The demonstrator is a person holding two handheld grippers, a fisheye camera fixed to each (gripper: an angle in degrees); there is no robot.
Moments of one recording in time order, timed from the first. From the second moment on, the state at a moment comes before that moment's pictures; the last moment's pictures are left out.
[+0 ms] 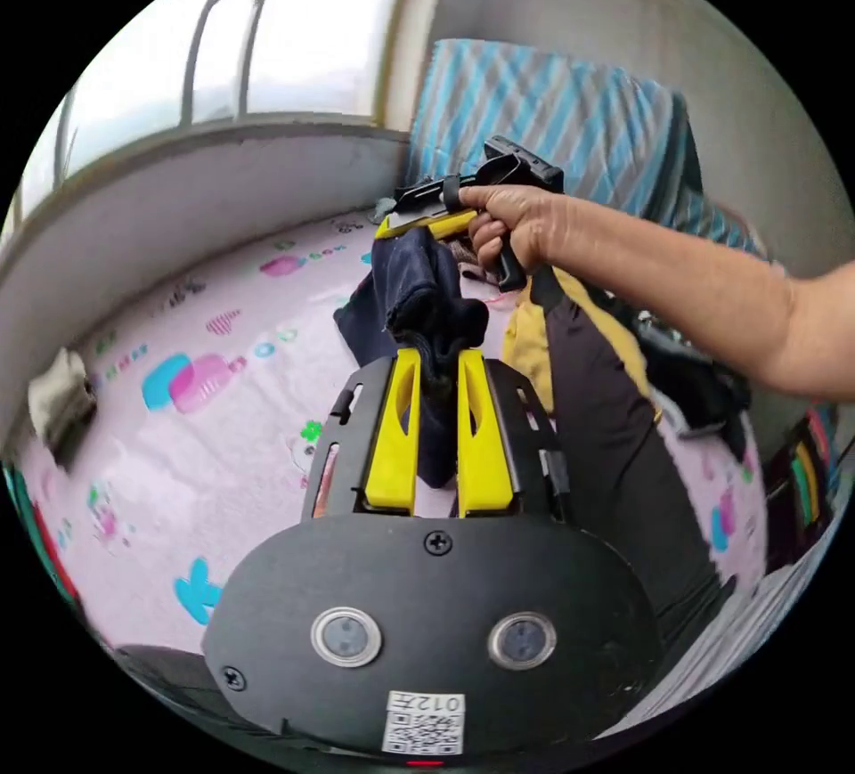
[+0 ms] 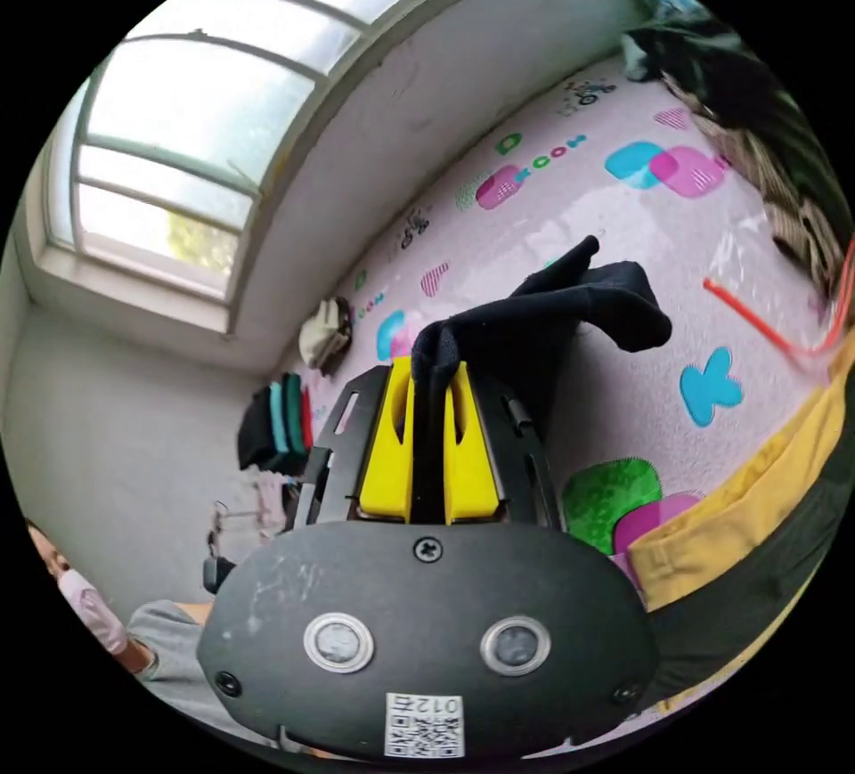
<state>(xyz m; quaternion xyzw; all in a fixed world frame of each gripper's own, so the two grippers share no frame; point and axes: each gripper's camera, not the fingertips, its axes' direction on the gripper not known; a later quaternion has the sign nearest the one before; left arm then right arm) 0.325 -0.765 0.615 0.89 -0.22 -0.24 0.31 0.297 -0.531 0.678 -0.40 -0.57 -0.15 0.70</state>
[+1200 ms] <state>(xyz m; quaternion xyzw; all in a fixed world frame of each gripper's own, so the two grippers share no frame) -0.034 -0.586 0.807 0.89 0.25 -0.33 0.19 0.251 -0.348 0.770 -0.47 -0.48 -0.25 0.69</state>
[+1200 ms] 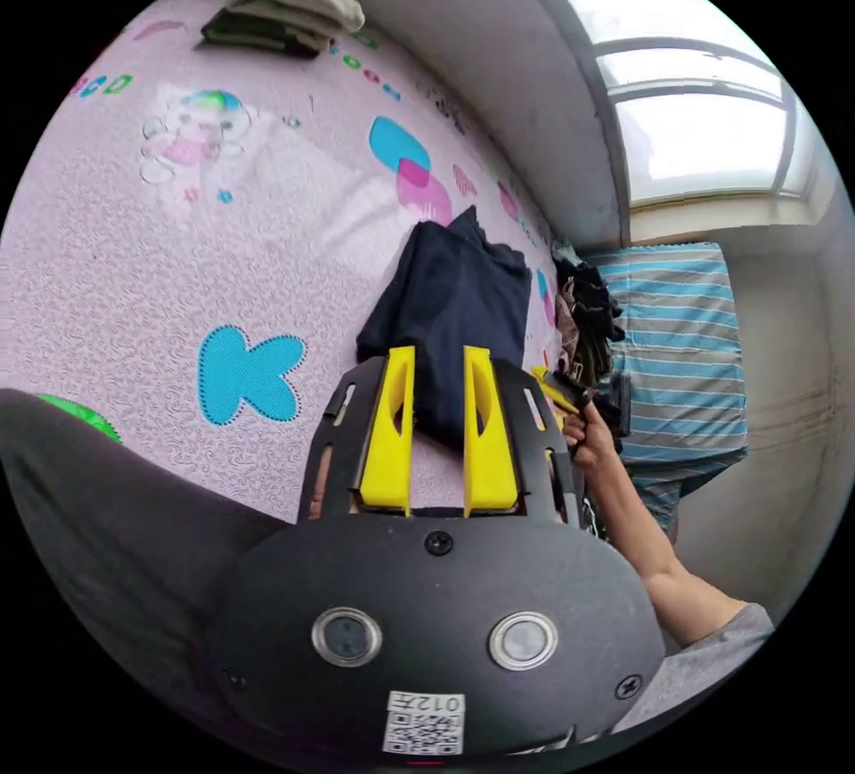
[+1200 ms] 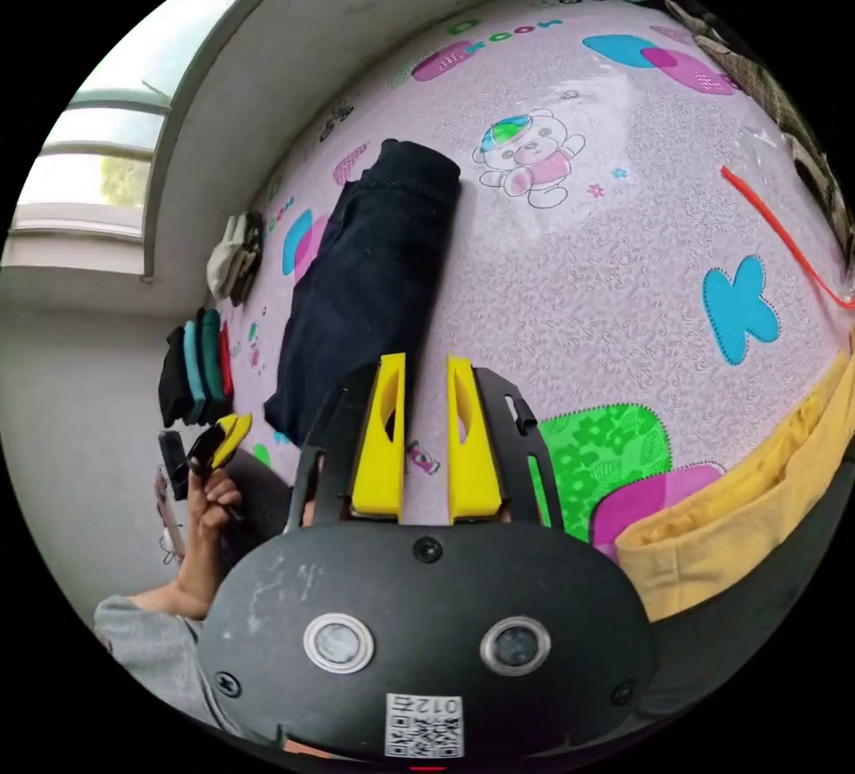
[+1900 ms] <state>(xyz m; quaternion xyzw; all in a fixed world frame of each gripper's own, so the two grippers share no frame) -0.068 -0.505 0.680 0.85 0.11 -0.29 0.42 0.329 -0.294 0.778 -0.52 -0.58 -0.26 0.57</state>
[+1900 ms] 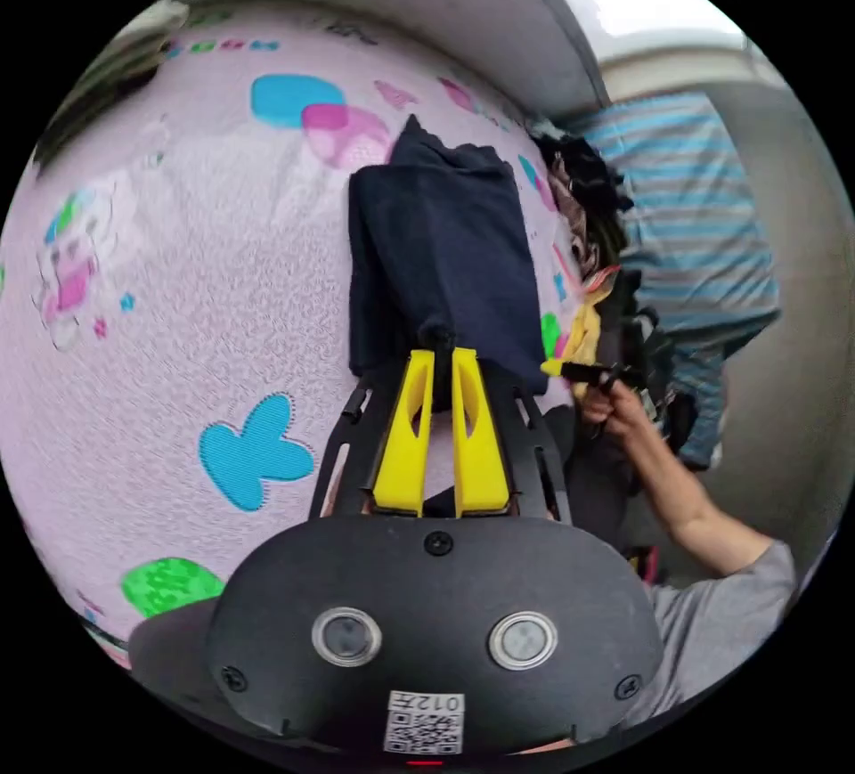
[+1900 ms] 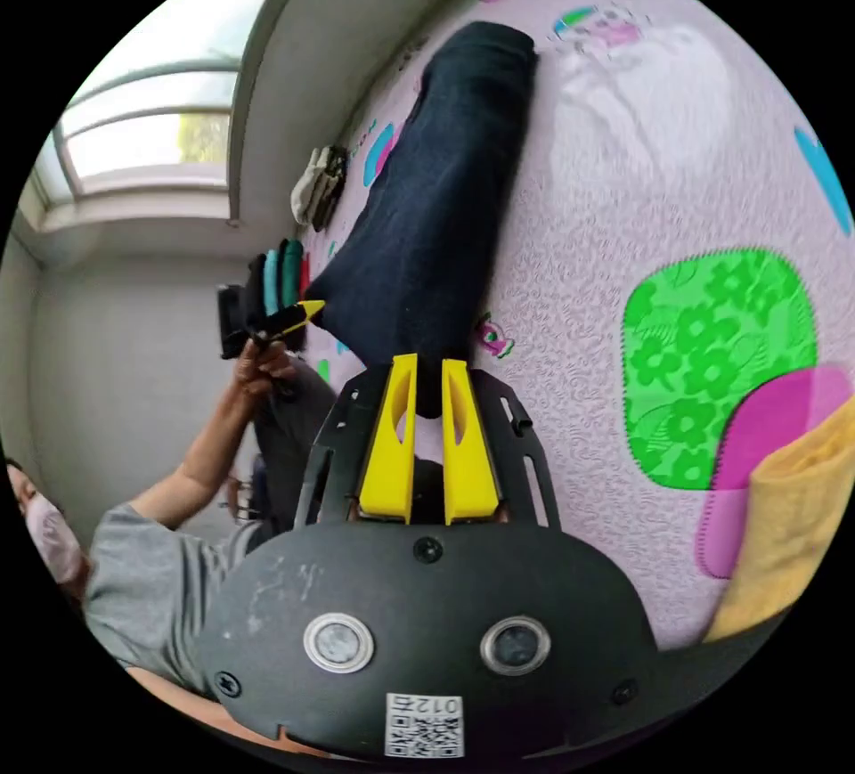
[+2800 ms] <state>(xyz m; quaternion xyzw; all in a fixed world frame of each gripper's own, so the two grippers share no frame) 0.014 -0.510 0.545 0.69 0.02 -0.35 0.63 0.353 -0.305 0.813 -0.55 -0.54 -0.26 0.57</state>
